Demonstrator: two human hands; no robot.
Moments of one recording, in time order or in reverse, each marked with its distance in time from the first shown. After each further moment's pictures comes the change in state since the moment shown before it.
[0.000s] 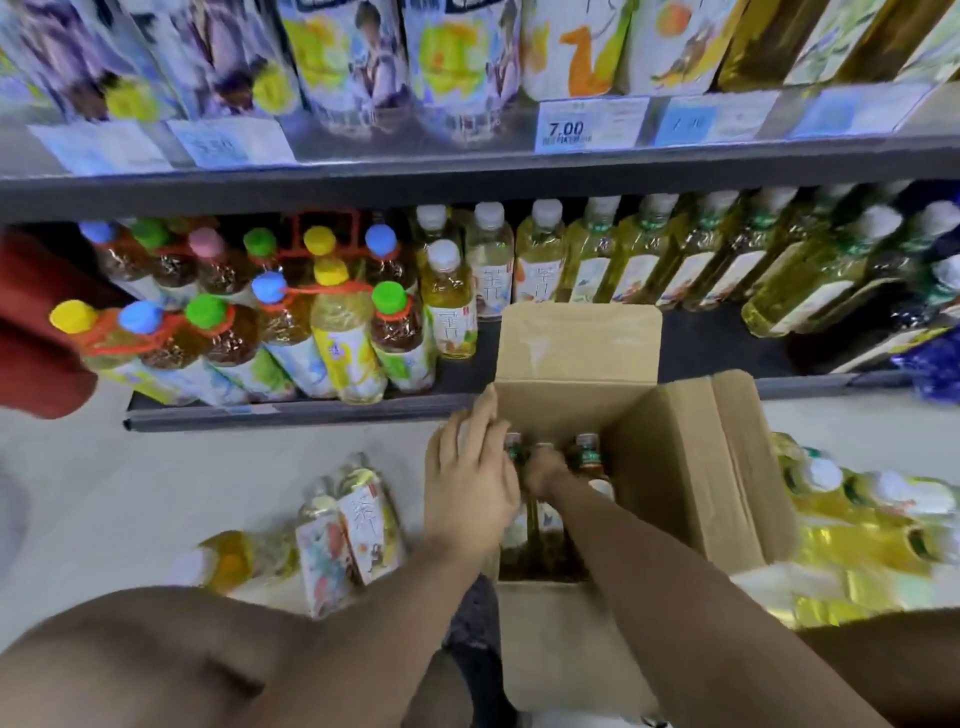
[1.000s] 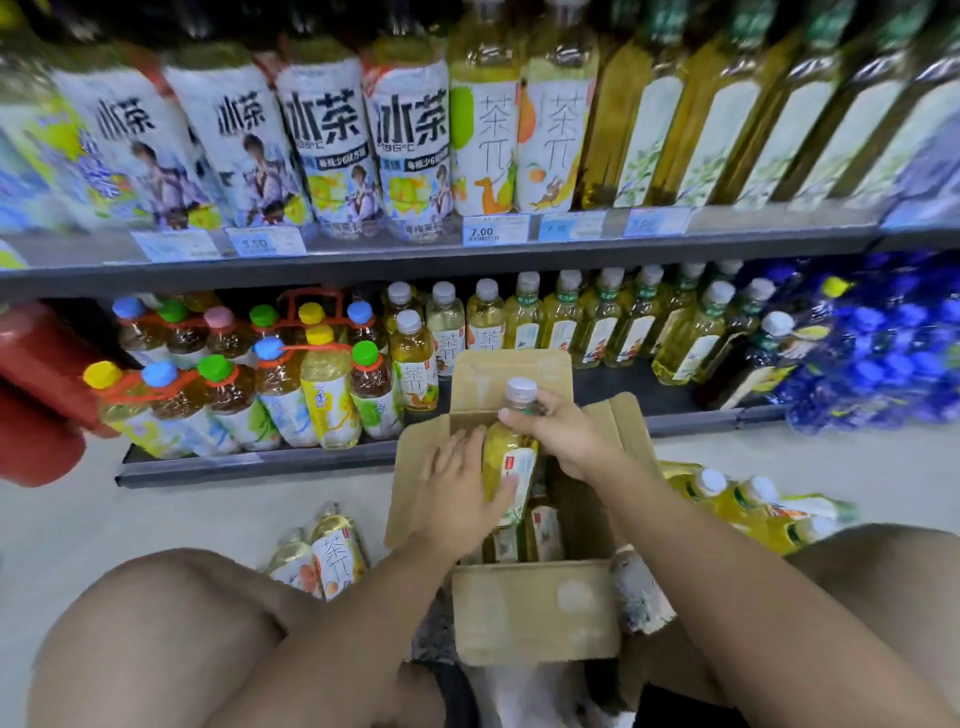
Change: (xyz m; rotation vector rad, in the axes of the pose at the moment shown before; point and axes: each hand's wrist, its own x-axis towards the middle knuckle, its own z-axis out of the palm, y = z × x) left_hand -0.007 0.051 -0.064 -0.141 -0.259 0.001; right_hand -0.142 0.005 -0.119 0.888 0.170 -0.423
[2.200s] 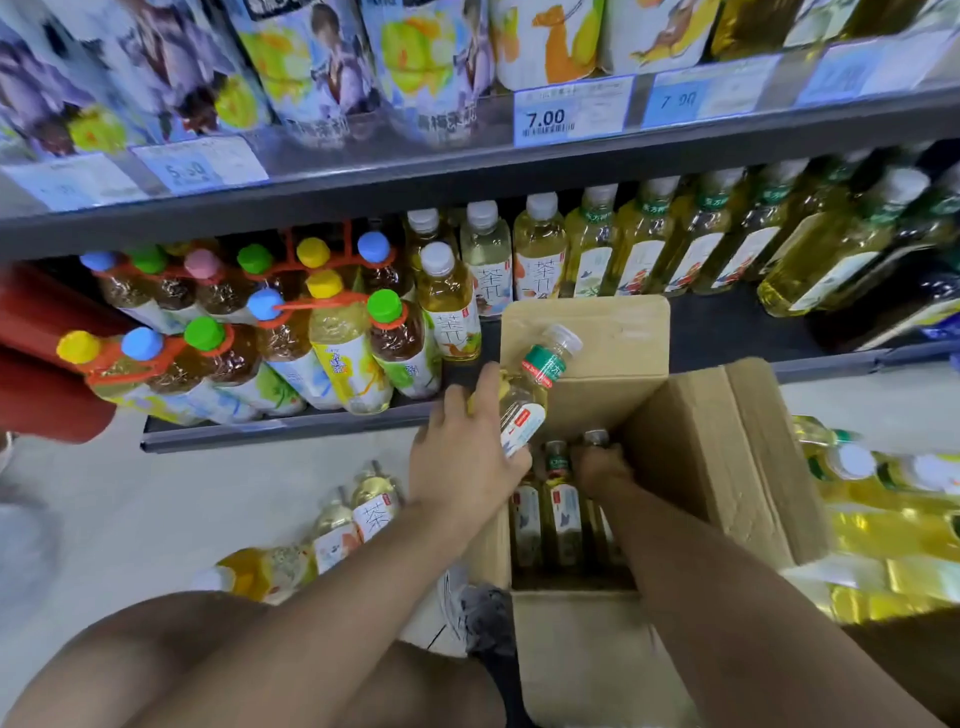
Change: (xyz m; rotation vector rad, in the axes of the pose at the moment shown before) left_hand 0.055 -0.041 -0.013 0.169 -0.004 -0.169; right_hand 0.114 0.205 0.018 -0.910 0.059 0.567
